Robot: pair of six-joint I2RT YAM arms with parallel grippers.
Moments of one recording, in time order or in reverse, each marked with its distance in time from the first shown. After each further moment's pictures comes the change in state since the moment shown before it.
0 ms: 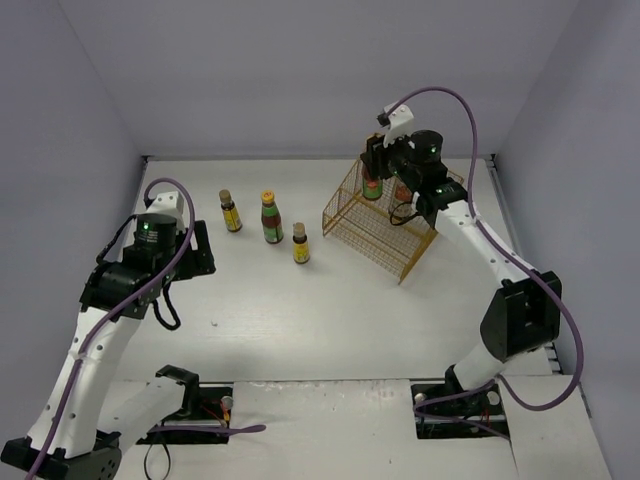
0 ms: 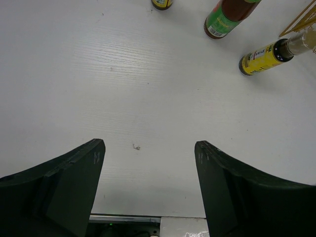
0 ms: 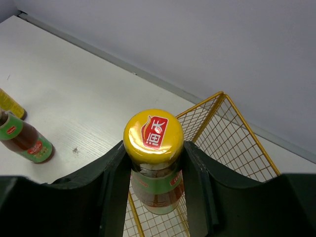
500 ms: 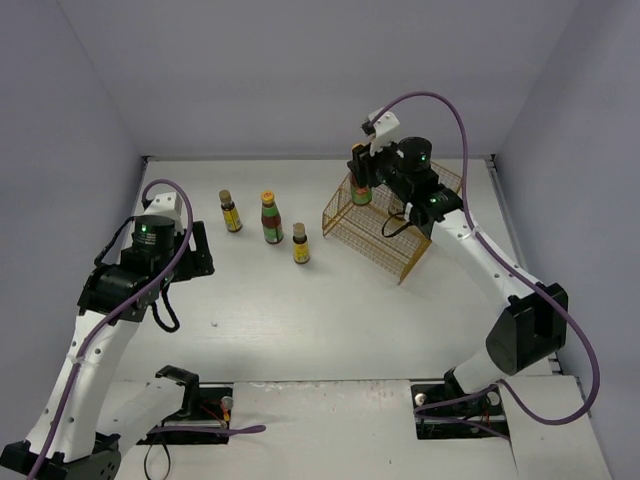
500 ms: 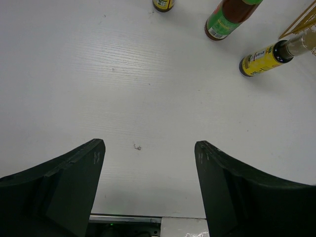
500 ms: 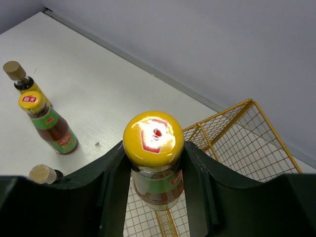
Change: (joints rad) left arm 0.000 -0.011 0.000 -0.002 -0.007 0.001; right arm 0.098 -0.061 -0.017 -0.047 0.049 -0.016
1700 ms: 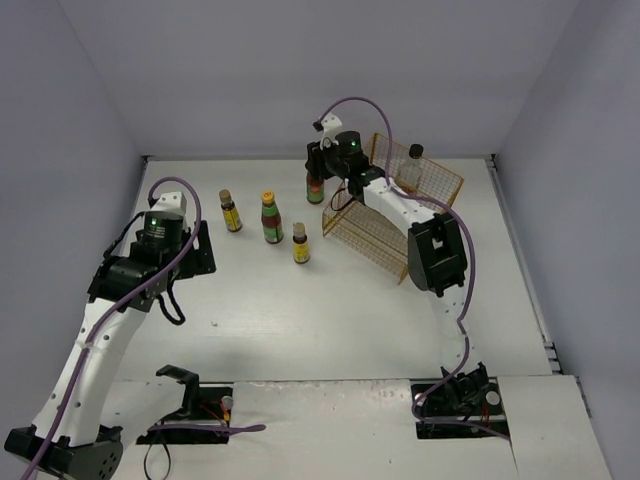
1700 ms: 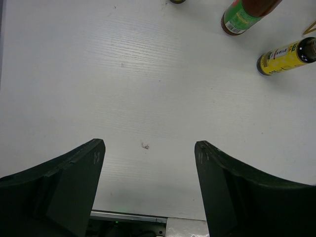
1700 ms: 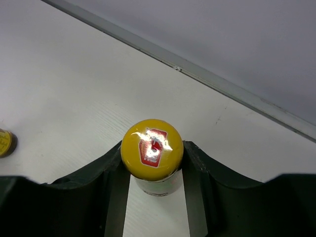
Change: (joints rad) left arm 0.000 0.055 -0.013 0.000 -0.040 -0.001; right arm 0.034 0.796 0.601 0.053 -0.027 0.140
